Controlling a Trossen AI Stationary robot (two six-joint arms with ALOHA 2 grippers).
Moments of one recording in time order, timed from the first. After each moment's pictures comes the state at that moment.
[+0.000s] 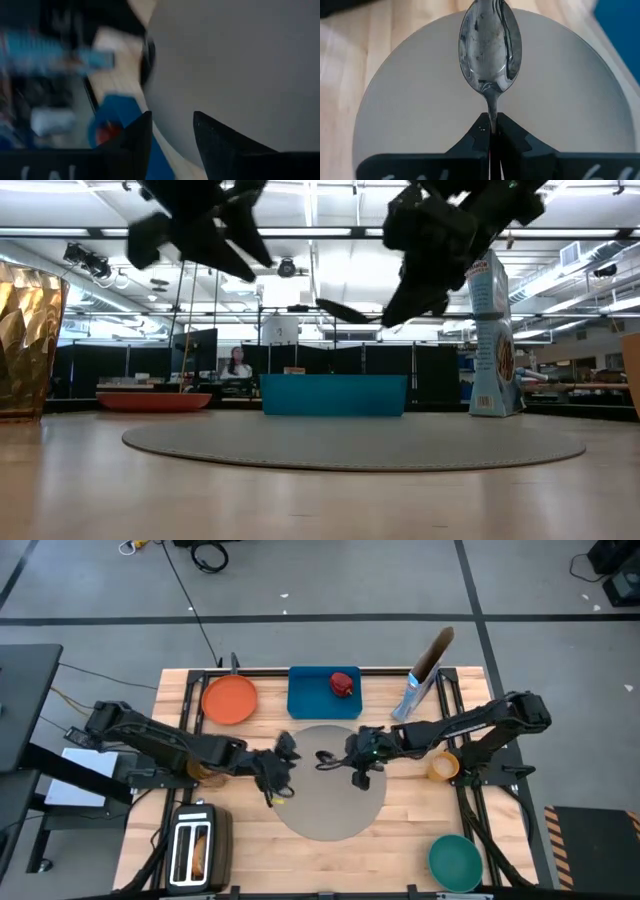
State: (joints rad) left arm -0.24 1.34 0.94 -0.35 -0.46 0.79; right arm 0.08 1.46 0.88 -0.21 0.09 0.33
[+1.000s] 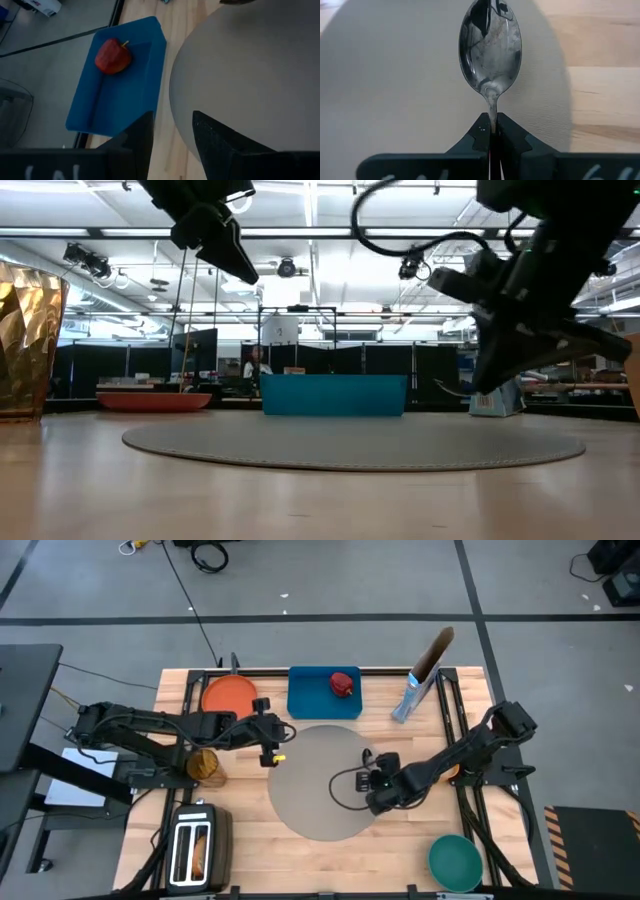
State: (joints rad) left arm -0.02 1.24 0.94 -0.44 -0.46 0.19; right arm 0.42 1.65 0.88 -0.62 0.58 1.94
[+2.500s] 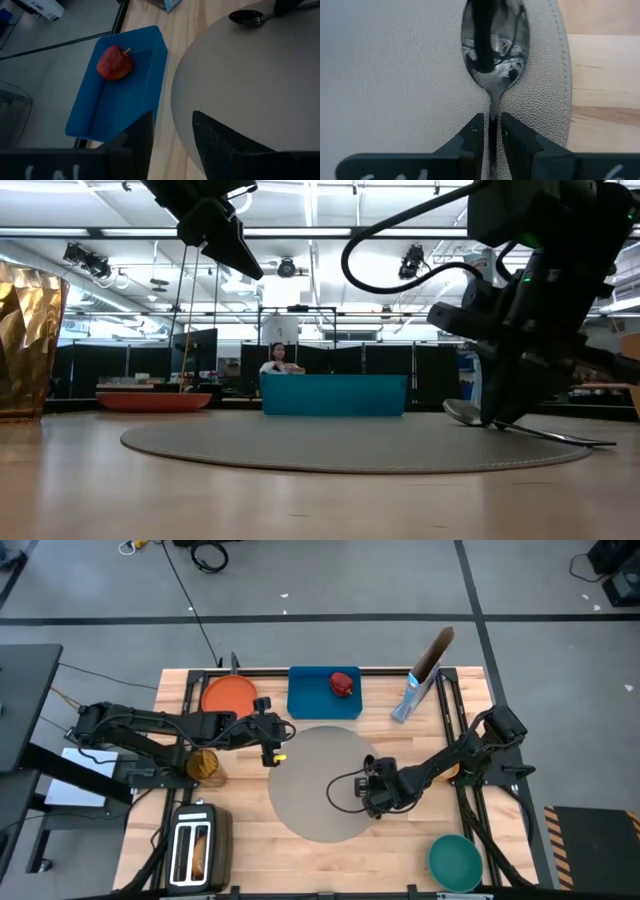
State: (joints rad) left arm -0.02 1.25 0.94 -0.40 -0.46 0.19; right arm 0.42 1.74 0.88 -0.58 0.44 1.90
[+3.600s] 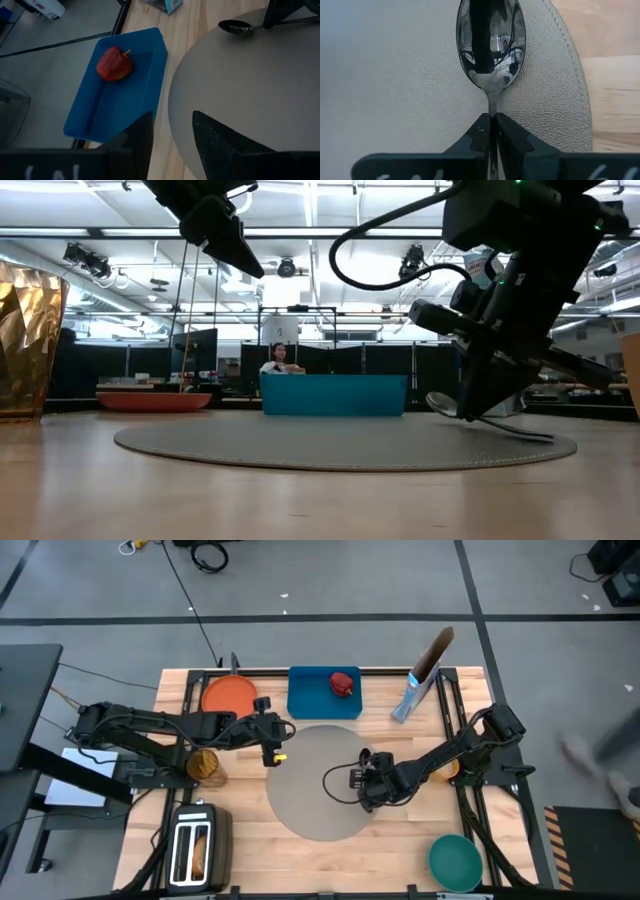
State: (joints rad) left arm -0.02 1.25 0.94 -0.39 -0.46 0.17; right arm 0.35 1.74 0.88 -0.51 0.51 1.94
